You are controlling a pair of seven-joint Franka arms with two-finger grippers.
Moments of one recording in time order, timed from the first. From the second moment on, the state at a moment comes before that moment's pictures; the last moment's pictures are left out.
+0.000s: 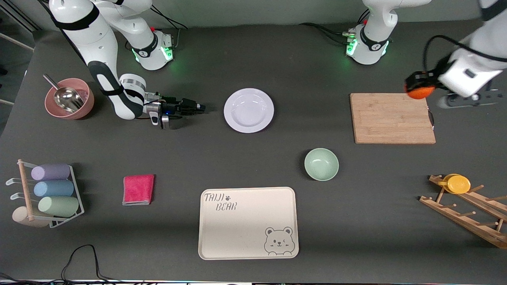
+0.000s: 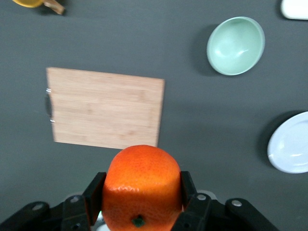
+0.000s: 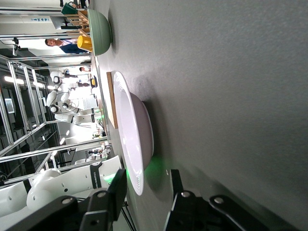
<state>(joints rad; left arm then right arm) 0.00 -0.09 -0.20 -1.74 -0.07 1.44 -0.34 0.25 0.40 -0.10 -2.65 1.69 1.91 -1.34</state>
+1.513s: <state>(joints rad) -0.51 0.60 -0.54 -1.74 0.16 2.23 -1.45 0.25 0.44 -0.10 -2.63 1.69 1.91 -1.44</state>
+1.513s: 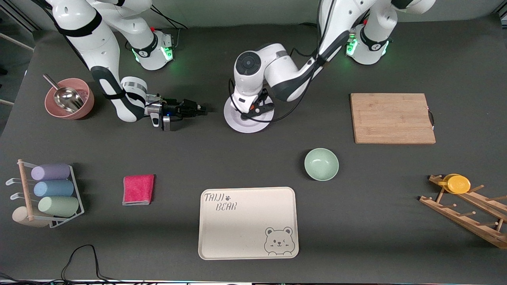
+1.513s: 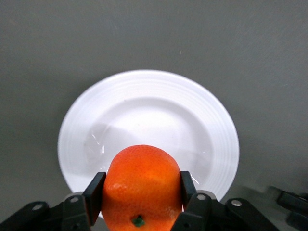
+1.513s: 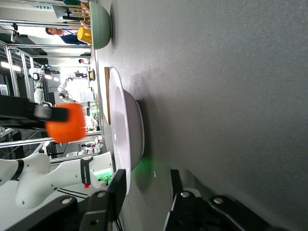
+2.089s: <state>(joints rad) -0.58 0.65 -0.50 -1.78 0.20 2.33 -1.52 0.25 0.44 -0.10 -2.62 1.69 1.91 -1.44</state>
